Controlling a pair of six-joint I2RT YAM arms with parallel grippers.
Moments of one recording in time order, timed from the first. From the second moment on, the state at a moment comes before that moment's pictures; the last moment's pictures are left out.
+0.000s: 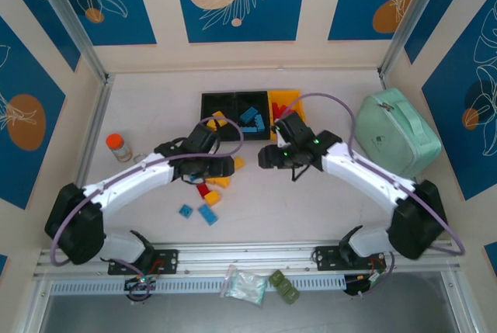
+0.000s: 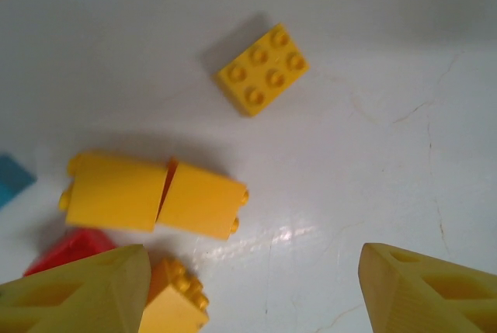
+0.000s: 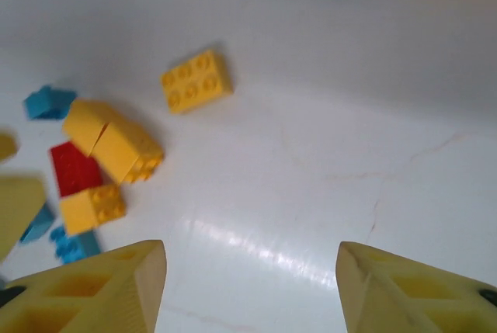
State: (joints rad) left arm -0.69 1.40 0.98 -0.62 0.08 -0.64; right arm 0.66 1.32 1.02 -0.70 -0.14 0.54
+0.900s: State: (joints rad) left arm -0.71 1.96 1.34 -0.60 -0.02 -0.30; right arm 0.64 0.77 0.55 -0.65 -0.24 0.72
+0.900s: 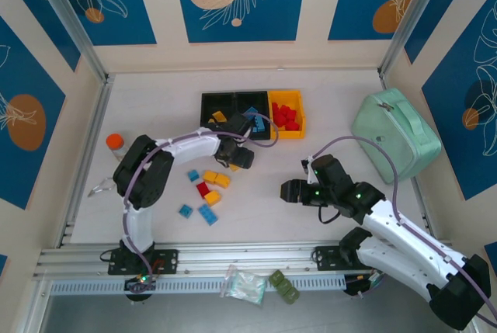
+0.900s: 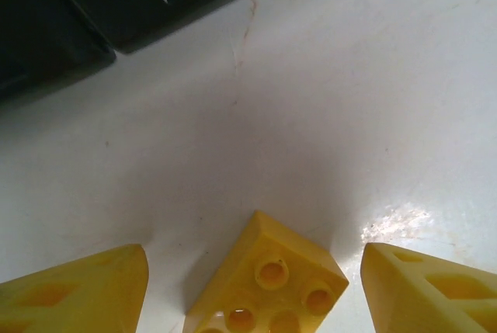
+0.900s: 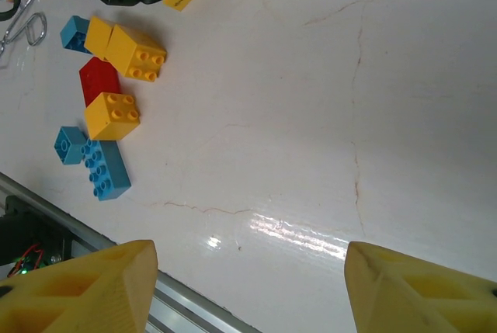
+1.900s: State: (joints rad) left arm -0.70 1.81 1.40 -0.73 -0.06 -0.31; right arm 0.68 0.90 0.58 -0.56 -0.26 0.73
